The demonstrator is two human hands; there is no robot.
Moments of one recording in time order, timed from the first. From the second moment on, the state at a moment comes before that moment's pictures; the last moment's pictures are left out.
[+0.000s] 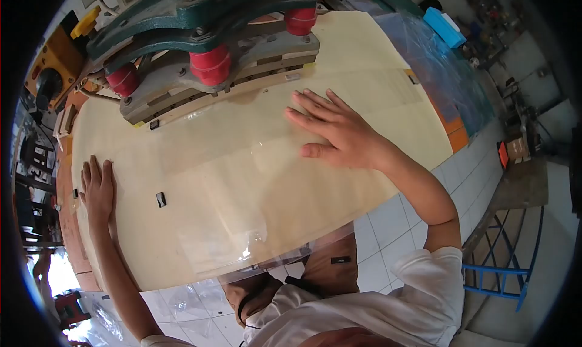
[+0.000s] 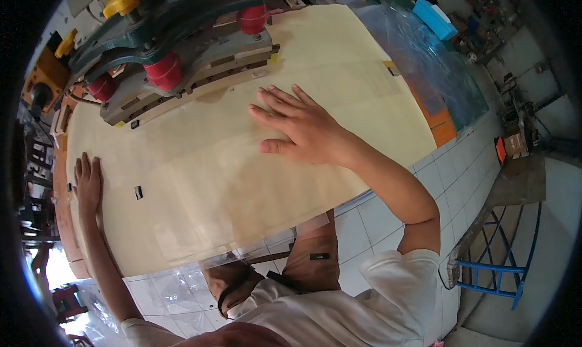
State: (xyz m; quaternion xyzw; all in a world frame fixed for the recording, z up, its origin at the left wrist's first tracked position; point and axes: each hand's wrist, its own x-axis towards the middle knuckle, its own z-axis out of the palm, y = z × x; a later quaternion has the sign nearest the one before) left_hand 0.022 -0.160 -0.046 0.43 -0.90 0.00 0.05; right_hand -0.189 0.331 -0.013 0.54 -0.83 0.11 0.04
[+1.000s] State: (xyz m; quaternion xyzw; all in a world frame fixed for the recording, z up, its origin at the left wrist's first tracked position) left_hand 0.020 -0.139 -0.031 0.43 -0.90 -0.01 0.06; right_hand -0.186 0.327 -0.005 0.54 -0.84 0.10 0.03
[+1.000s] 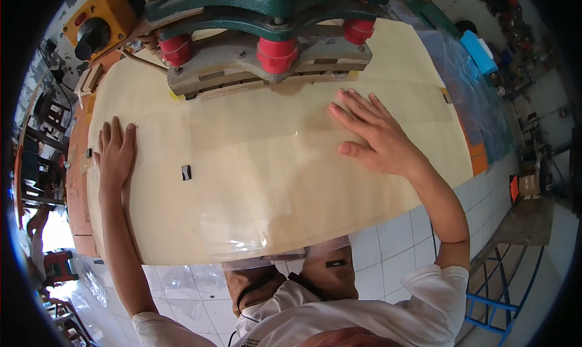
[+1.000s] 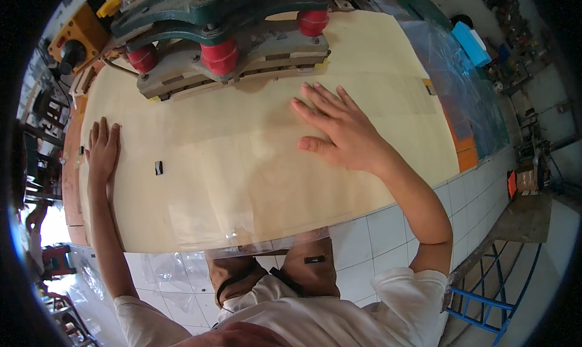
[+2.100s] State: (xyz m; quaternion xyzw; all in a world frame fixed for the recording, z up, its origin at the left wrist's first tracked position) left_hand 0.019 -0.136 -0.027 0.43 -0.90 -0.02 0.06; right_hand -0.189 0.325 -0.005 0.54 -0.84 0.11 0.02
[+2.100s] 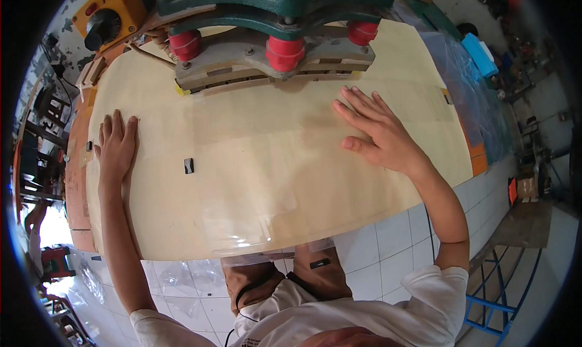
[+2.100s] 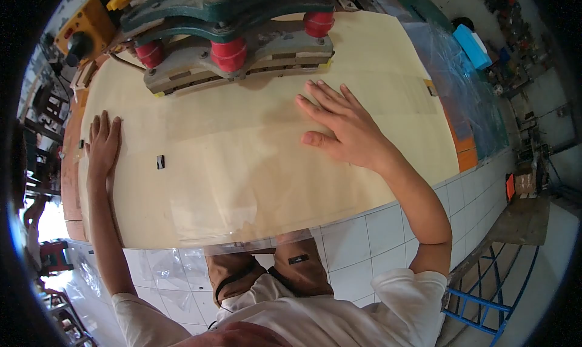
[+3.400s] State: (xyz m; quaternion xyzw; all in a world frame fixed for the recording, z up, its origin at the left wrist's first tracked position) left_hand 0.045 -0.147 -0.011 0.37 -0.92 -0.08 0.11; right_hand -0.172 0.338 0.009 0.53 -0.84 0.09 0.04
